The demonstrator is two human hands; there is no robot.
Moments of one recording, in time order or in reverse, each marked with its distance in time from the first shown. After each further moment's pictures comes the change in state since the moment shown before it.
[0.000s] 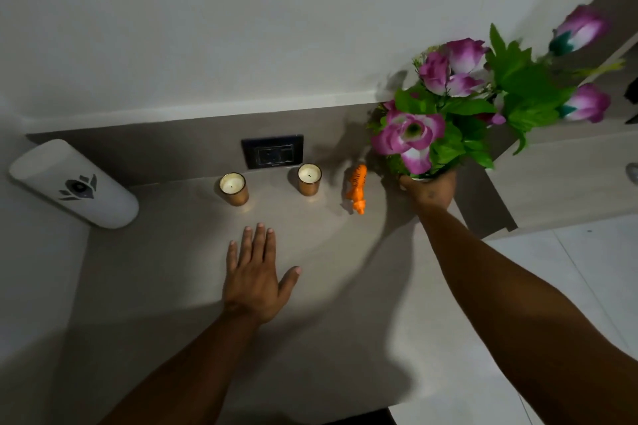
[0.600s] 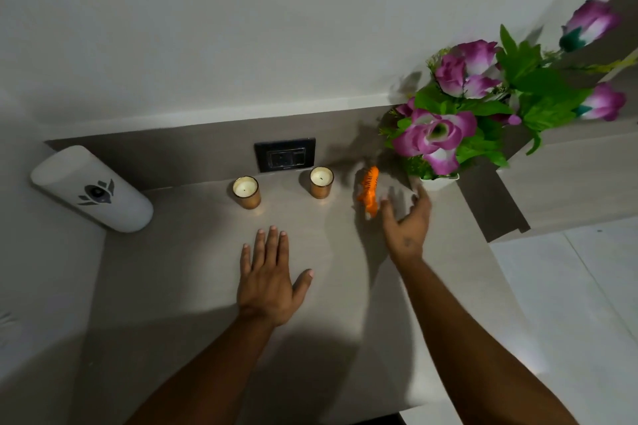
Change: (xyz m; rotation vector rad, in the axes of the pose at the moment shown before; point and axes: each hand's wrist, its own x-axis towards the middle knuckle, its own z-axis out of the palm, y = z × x) left_hand -0.004 0.003 -0.001 -0.017 -0.030 0.010; right_hand -0.102 0.018 0.027 0.015 -0.070 -0.085
